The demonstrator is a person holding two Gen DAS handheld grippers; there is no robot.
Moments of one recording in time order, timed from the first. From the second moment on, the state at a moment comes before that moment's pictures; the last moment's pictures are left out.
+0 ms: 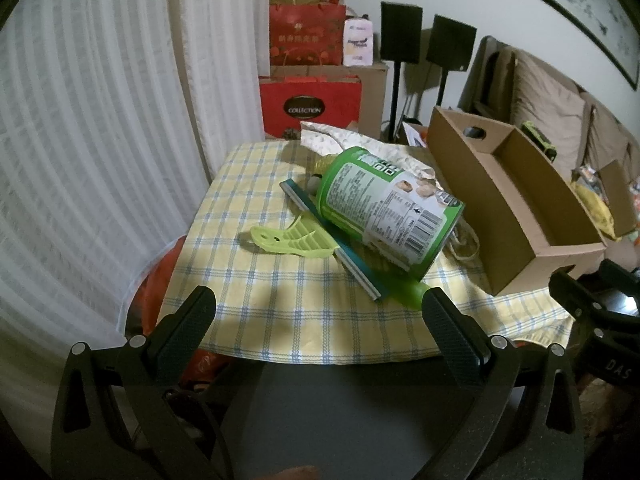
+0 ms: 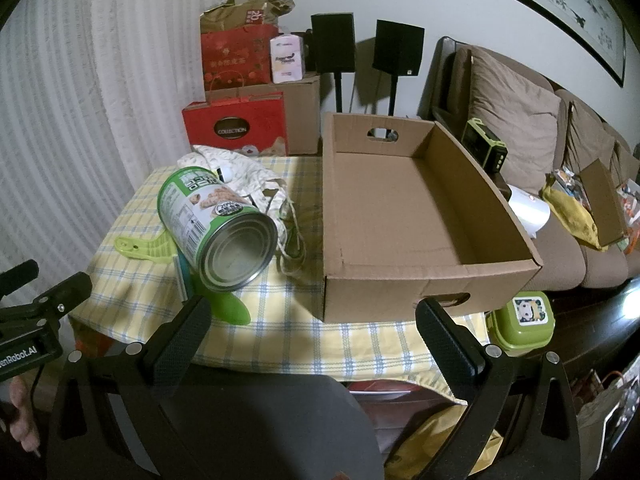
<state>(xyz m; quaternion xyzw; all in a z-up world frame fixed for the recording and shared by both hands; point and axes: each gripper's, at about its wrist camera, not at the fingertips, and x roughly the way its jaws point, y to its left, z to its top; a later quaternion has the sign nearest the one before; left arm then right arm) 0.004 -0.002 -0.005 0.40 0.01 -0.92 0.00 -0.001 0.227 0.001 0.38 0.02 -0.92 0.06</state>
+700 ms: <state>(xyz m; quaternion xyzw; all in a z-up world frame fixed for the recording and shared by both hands) -0.046 -0.031 0.002 0.36 0.03 -0.93 -0.02 -0.027 0.209 -0.006 0.37 -0.01 -0.92 0.13</state>
